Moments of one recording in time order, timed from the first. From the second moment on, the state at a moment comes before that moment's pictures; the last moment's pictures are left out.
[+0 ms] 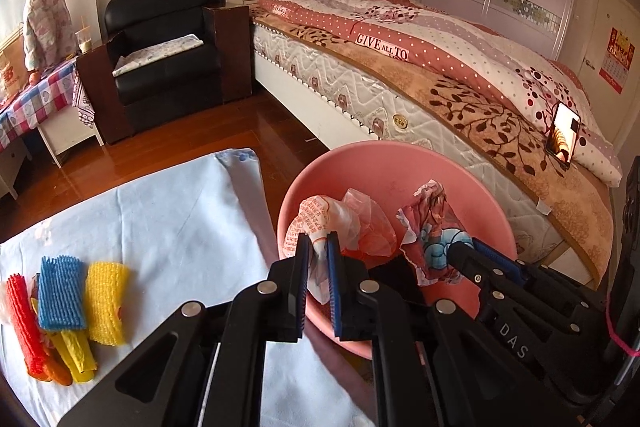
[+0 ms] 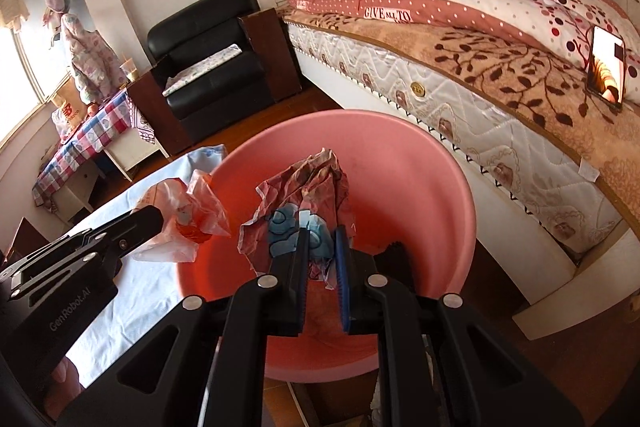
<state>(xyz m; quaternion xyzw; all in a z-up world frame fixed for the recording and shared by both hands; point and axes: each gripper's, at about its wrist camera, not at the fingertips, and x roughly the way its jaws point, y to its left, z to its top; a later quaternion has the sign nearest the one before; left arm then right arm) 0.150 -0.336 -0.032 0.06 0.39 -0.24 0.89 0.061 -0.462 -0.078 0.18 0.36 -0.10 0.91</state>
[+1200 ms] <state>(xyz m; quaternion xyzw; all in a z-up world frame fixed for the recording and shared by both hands) 0.102 -0.198 0.021 0.02 0.34 -0.14 0.93 0.030 -0.359 -0.025 0.14 0.32 -0.01 0.94</state>
